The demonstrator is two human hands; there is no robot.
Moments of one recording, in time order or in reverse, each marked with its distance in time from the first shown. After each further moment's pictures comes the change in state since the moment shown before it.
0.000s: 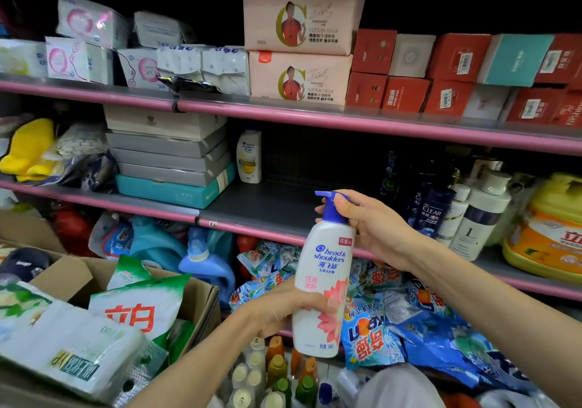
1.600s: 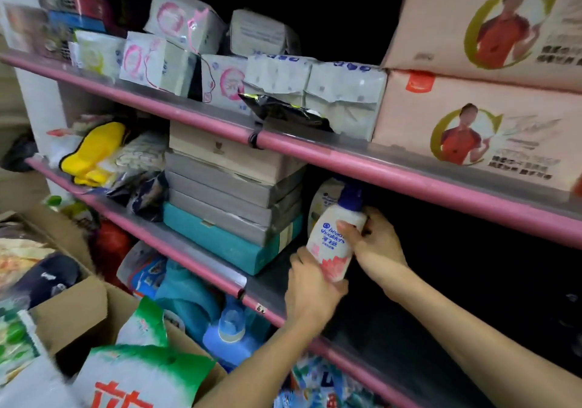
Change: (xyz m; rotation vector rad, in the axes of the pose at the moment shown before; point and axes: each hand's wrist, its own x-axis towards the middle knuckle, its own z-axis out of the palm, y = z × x) left_hand 0.163 0.068 -0.209 0.467 1.193 0.157; right_hand 0.305 0.047 0.076 -0.369 0.253 -0.233
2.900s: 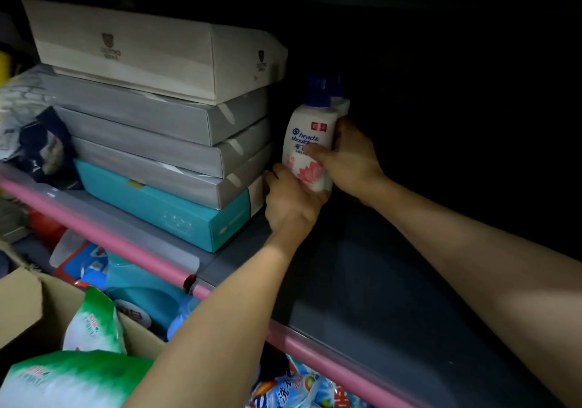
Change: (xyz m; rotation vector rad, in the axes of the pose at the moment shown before) left_hand 0.142 -0.025 0.075 -0.046 0.112 -0.002; right_hand 0.117 0.074 0.045 -0.218 -0.063 -0.104
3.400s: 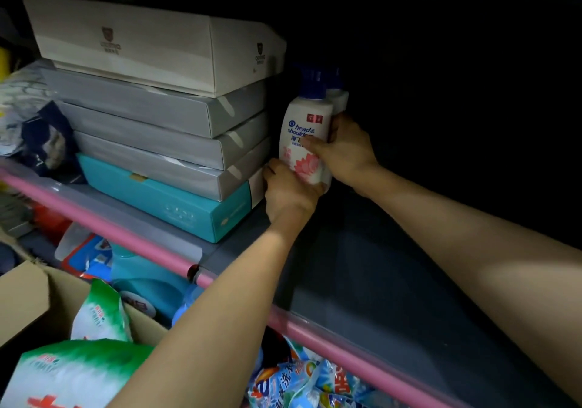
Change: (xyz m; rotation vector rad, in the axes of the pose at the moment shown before) left_hand -0.004 0.001 -0.007 -0.061 -0.040 -0.069; right_hand -0.005 -0.006 0.002 0.026 -0.018 0.067
